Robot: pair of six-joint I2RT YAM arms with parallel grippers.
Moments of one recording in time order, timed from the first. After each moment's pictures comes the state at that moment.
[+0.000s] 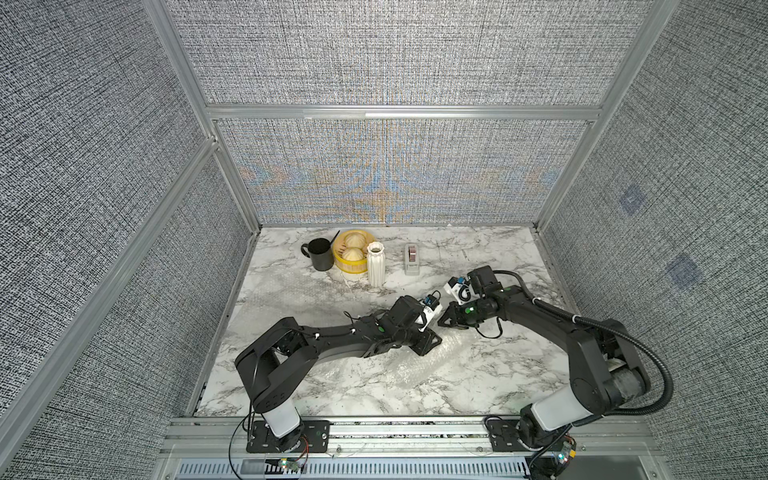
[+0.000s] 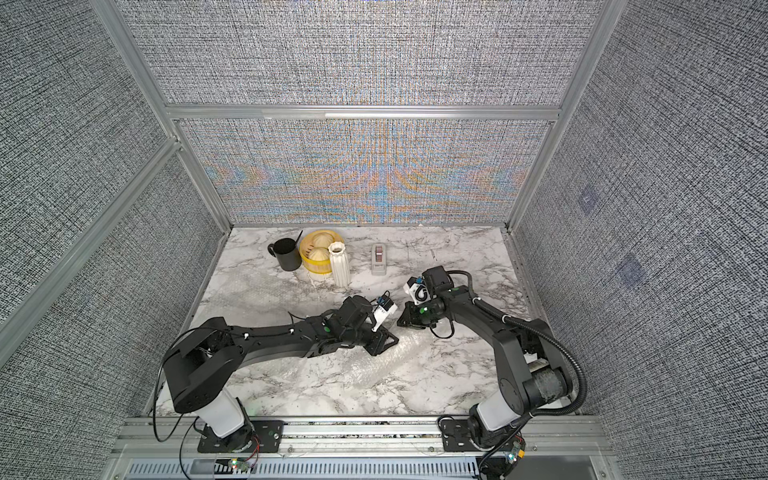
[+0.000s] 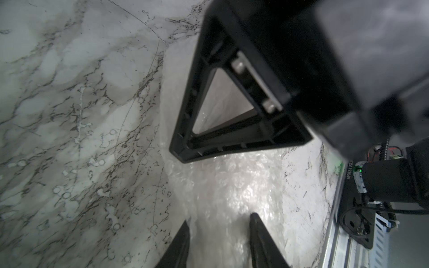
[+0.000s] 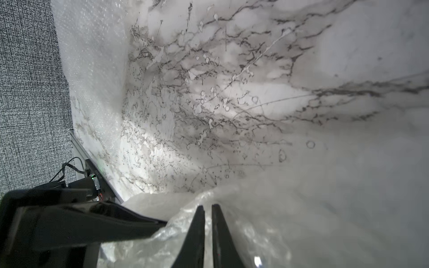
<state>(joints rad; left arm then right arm) -0.99 1.71 0.90 0.03 0.28 -0.31 0.34 1.56 0.92 -0.53 -0.56 0.27</state>
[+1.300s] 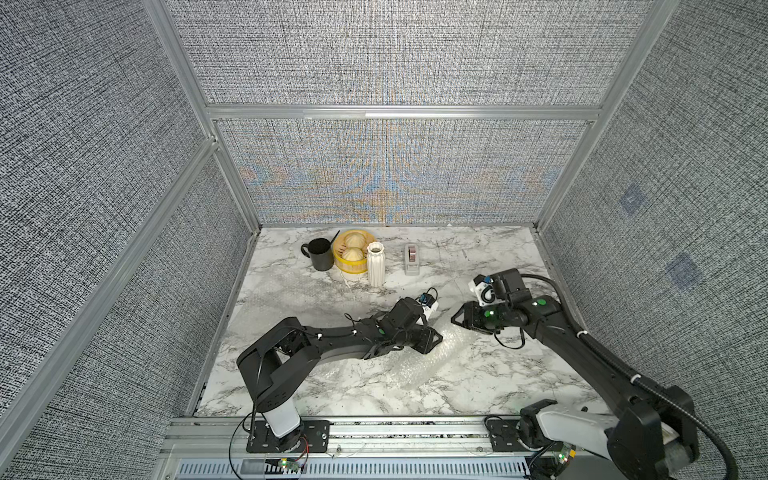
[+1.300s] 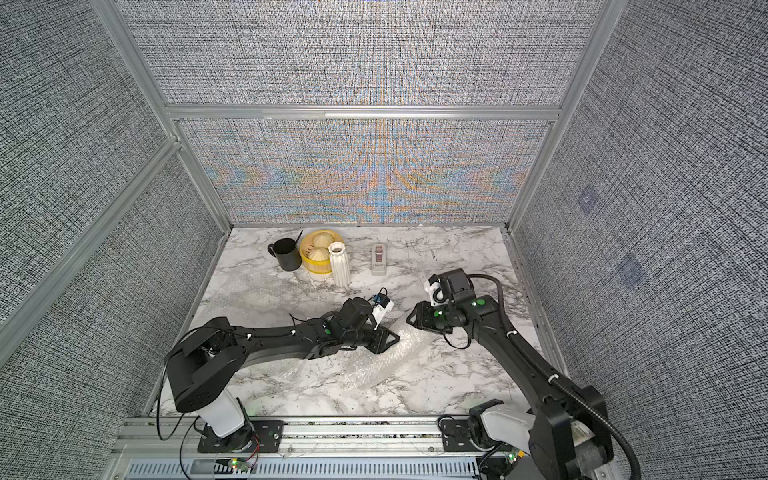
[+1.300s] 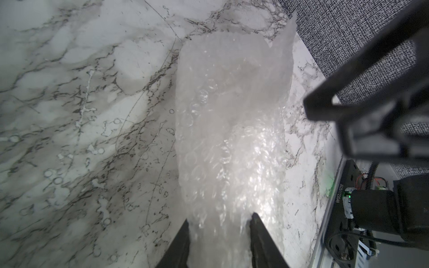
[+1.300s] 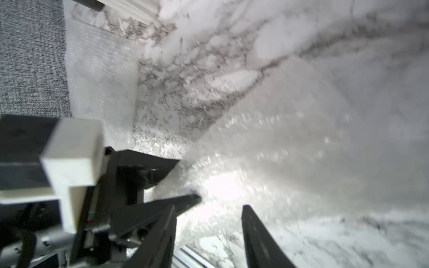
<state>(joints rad) -1.00 1.72 0.88 0.08 0.25 -0.47 0.36 1.16 0.85 -0.75 -0.40 0.54</state>
